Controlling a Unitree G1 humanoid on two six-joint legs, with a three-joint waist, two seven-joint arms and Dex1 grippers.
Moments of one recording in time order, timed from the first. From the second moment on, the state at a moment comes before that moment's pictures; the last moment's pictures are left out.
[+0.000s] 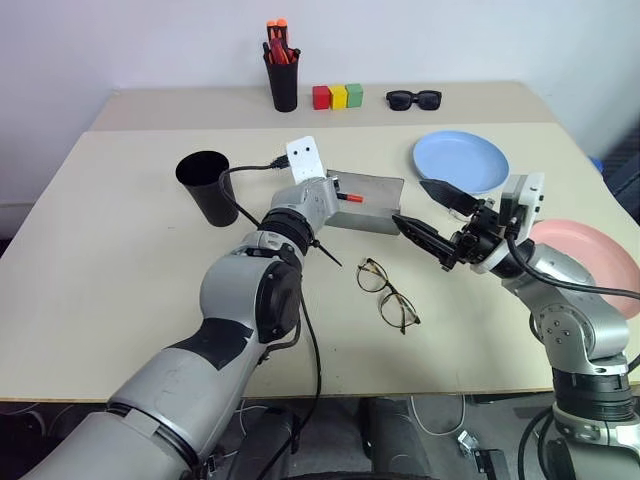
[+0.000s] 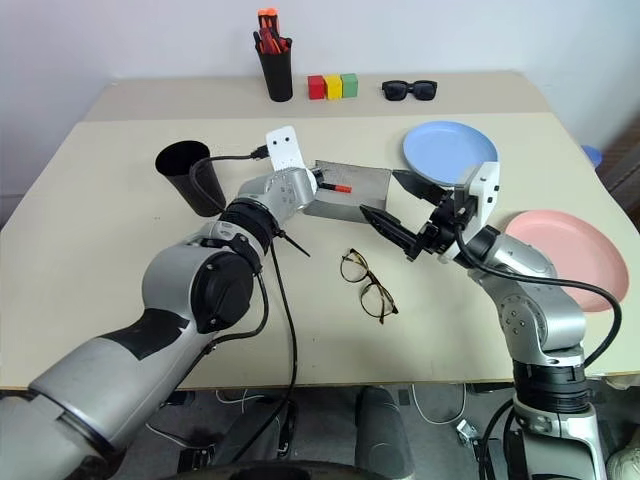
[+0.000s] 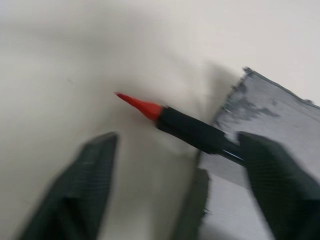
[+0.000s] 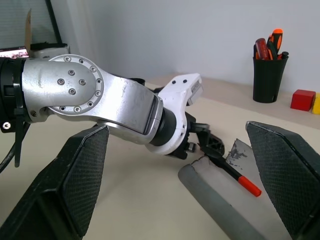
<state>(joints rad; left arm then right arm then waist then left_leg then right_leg) -1.42 -0.11 0.41 1.32 -0.27 0.37 0.48 -0.30 -0.55 -0.19 -0.27 0.69 0.40 0.79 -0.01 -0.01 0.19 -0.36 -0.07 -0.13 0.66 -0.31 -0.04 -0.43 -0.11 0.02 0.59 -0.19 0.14</state>
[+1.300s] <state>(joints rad) -1.35 -0.06 0.14 1.18 -0.12 0.57 -0.09 -0.31 -0.57 -0.18 -0.26 0.67 0.39 0.83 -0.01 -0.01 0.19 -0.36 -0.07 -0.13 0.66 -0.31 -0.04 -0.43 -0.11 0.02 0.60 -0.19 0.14</state>
